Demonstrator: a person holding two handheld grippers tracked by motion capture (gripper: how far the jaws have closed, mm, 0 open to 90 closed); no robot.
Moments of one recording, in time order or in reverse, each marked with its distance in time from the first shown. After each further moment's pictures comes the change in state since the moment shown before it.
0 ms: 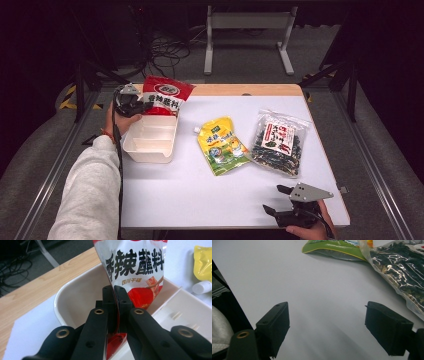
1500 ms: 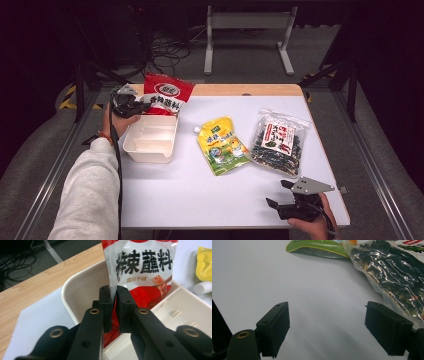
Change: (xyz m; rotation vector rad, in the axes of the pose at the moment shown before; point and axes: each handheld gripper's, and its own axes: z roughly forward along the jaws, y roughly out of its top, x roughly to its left) left arm -0.004 -0.002 -0.012 0.008 0.053 -0.022; right arm -0.016 0.002 0.003 0.024 -0.045 0.041
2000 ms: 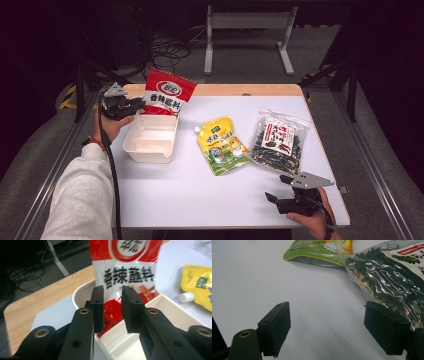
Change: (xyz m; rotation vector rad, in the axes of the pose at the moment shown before) left arm -0.014 0.000 -0.046 -0.111 0.034 0.017; right arm -0.007 0.011 0.003 -0.024 0.003 0.003
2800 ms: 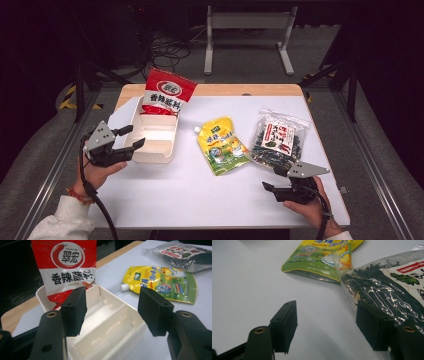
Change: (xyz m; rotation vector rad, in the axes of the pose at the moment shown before) left arm -0.113 -0.046 -0.101 -0.134 -0.034 0.126; right arm -0.012 0.020 0.011 -0.012 0.030 -0.026
